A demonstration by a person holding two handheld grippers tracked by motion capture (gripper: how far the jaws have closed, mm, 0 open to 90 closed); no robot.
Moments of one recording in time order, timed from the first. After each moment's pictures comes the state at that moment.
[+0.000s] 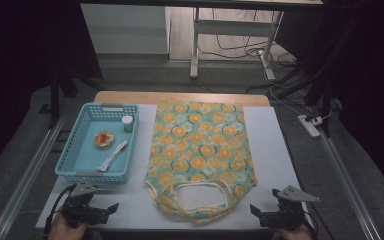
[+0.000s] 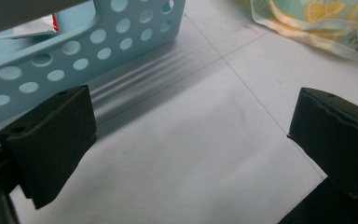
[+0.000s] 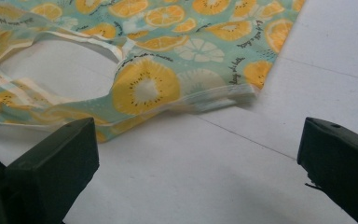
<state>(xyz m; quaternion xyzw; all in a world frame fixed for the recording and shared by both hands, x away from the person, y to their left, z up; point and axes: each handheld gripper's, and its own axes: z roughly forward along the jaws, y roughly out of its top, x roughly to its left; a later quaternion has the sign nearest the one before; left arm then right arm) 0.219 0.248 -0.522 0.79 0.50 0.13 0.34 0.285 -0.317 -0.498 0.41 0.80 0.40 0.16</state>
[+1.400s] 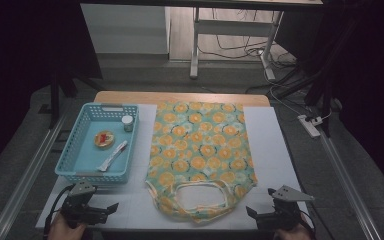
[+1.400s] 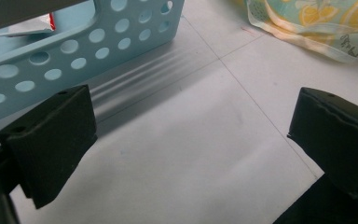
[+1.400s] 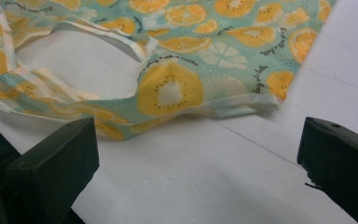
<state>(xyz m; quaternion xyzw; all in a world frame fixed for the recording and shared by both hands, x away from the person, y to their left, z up) 0.219 0.251 -0.522 0.78 0.50 0.12 0.35 0.283 -0.306 -0.492 0.37 0.82 0.40 0.16</state>
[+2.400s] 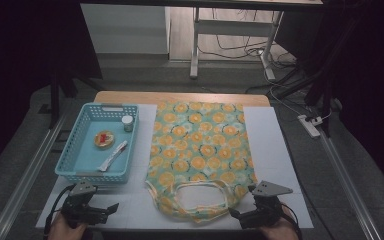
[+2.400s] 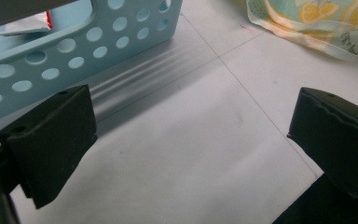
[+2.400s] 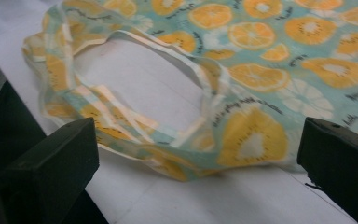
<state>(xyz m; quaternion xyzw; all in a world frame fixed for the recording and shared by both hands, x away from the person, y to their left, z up) 0.220 0.250 -0.522 0.79 0.50 0.12 0.34 0.287 -0.257 -0.484 0.31 0.85 0.40 0.11</state>
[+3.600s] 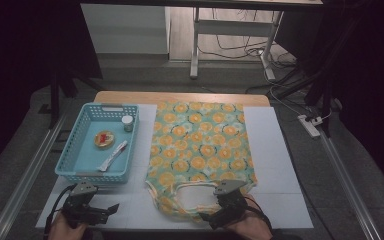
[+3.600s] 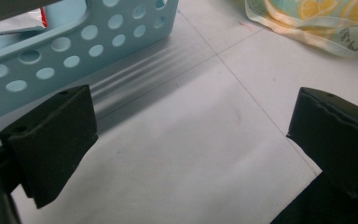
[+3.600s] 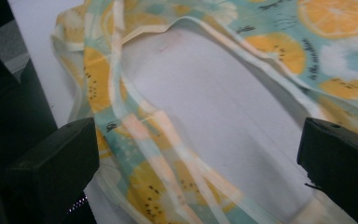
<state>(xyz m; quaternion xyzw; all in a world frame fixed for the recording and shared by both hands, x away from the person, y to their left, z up) 0.221 0.249 -0.523 0.79 0.50 0.11 0.34 0.301 -0.177 -0.513 0.23 0.91 0.36 0.06</state>
